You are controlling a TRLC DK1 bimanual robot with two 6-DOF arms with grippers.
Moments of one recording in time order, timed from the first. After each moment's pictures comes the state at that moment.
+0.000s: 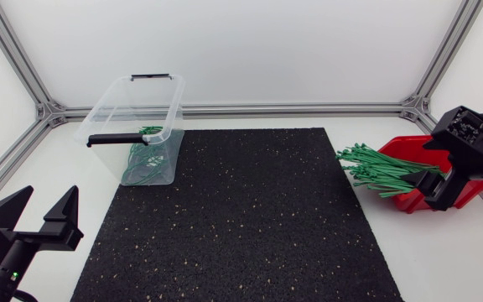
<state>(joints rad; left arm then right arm) -0.02 0.05 0.02 -0.01 -0.02 -0.01 -0.19 1.05 0.83 -0.65 -0.19 -0.99</state>
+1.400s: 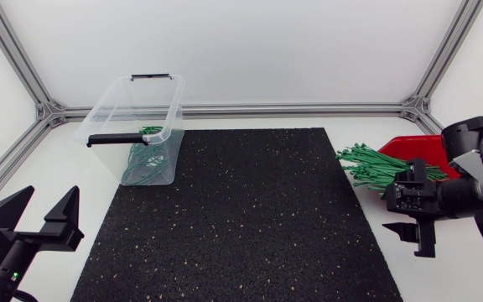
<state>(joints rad) -0.02 0.05 0.02 -0.01 -0.01 -0.01 -0.13 1.24 0.63 -0.53 -0.14 -1.52</state>
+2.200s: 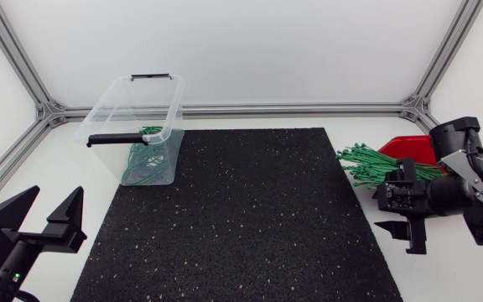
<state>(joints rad) -0.05 0.05 0.02 -0.01 0.00 -0.03 -0.09 1.30 0.63 -0.48 -0.15 -1.51</state>
